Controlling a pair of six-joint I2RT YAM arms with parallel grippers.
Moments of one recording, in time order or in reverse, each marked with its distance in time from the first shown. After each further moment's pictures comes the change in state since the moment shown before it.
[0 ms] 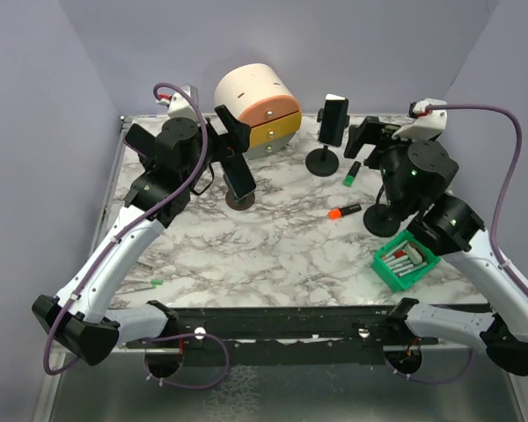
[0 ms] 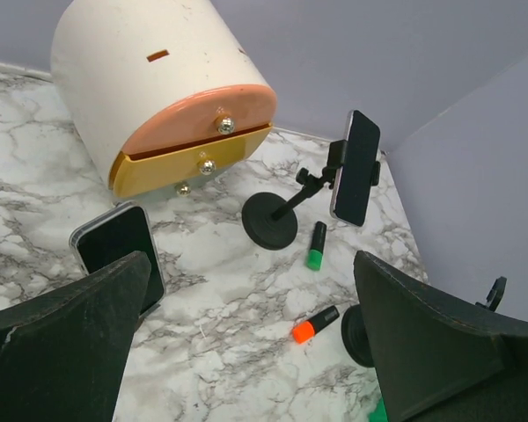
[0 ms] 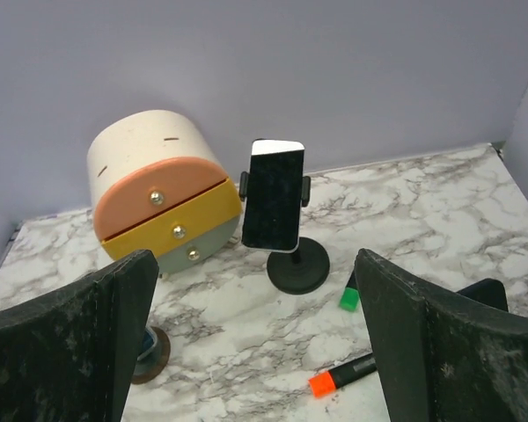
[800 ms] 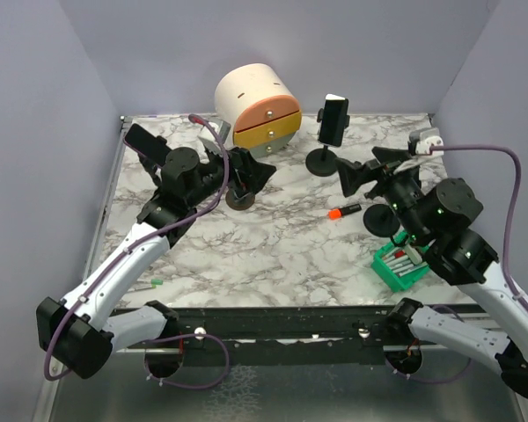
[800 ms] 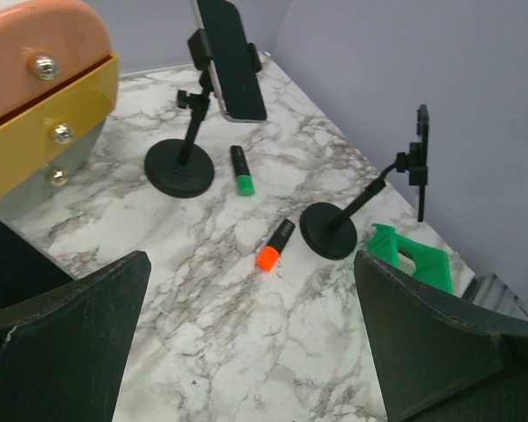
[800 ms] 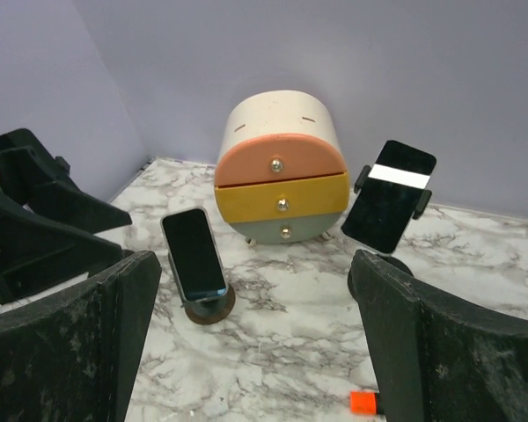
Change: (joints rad) left arm 0.000 -0.090 -0.338 0.337 0.457 0.200; right arm 0.000 -0.218 -0.237 0.156 -0.472 -0.124
